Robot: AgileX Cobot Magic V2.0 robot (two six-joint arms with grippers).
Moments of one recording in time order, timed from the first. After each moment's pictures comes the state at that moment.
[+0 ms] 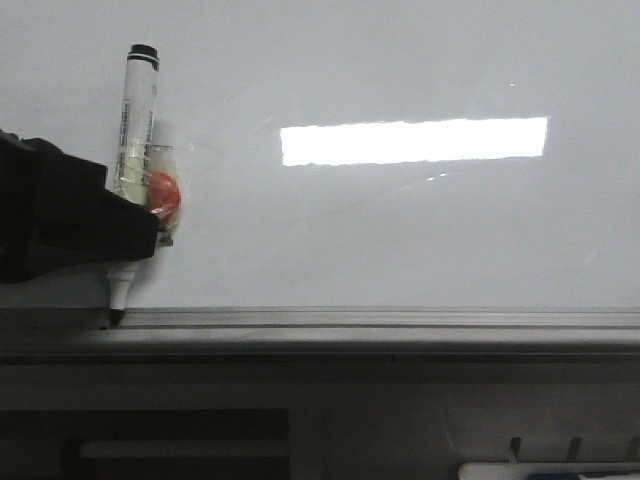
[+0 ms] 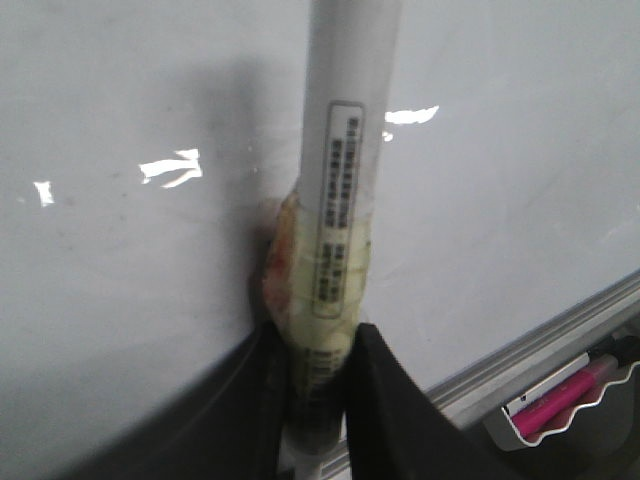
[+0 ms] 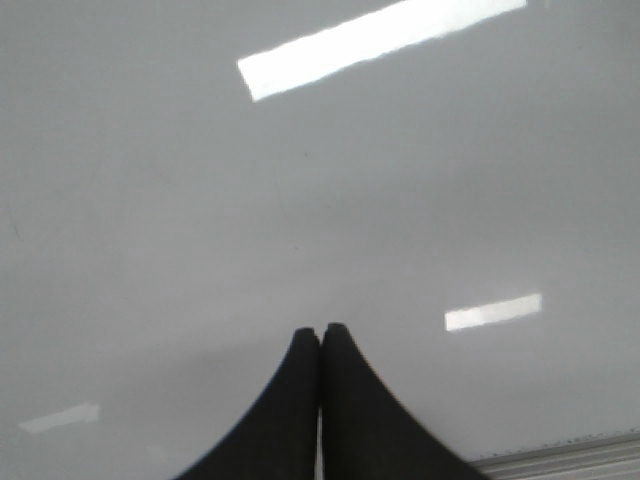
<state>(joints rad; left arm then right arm) -0.82 1.14 -0.38 -0.50 -0.22 0.13 -0.06 0.21 -0.16 0.28 0.24 -0.03</state>
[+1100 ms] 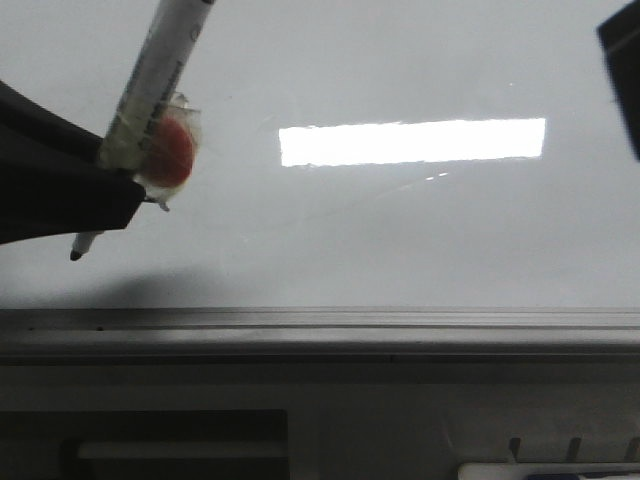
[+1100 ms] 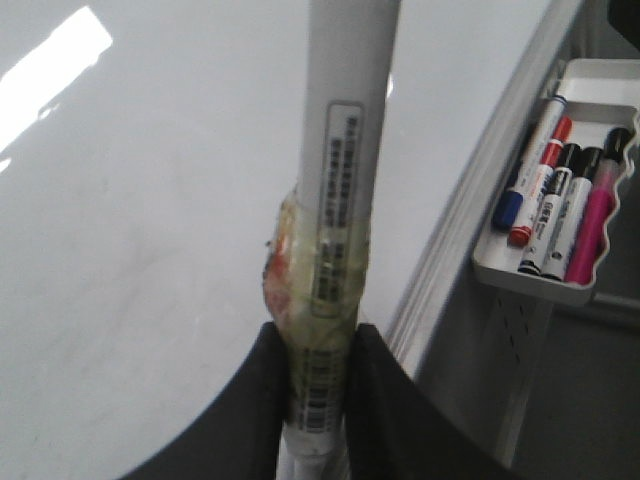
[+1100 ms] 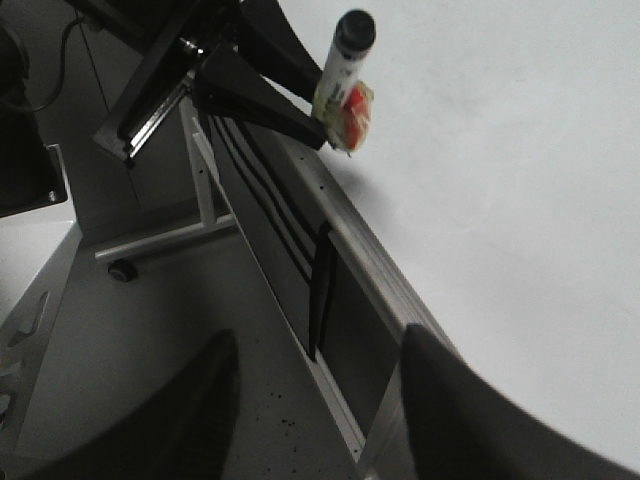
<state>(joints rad) -0.85 0.93 -0.37 0.36 -0.09 0.13 0.94 0.68 -0.56 0.24 0.41 -0.40</state>
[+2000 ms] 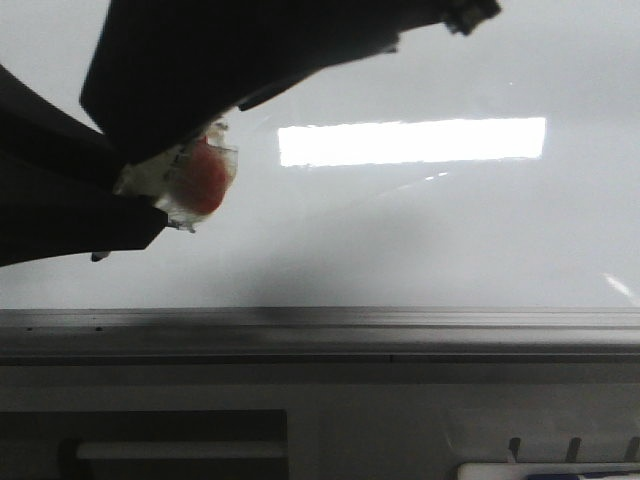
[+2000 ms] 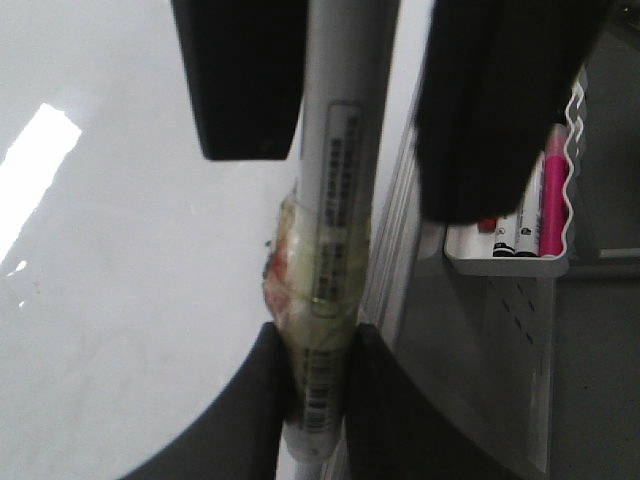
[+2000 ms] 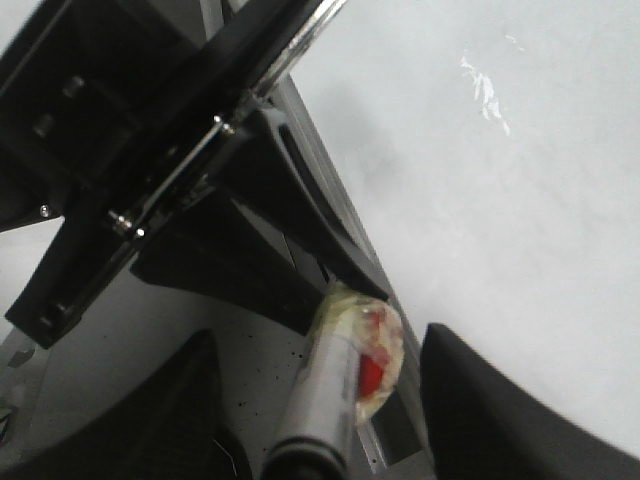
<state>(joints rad) -0.91 0.93 -0.37 0.53 -0.10 0.13 1.02 1.19 -0.90 0.22 0.40 -0.40</state>
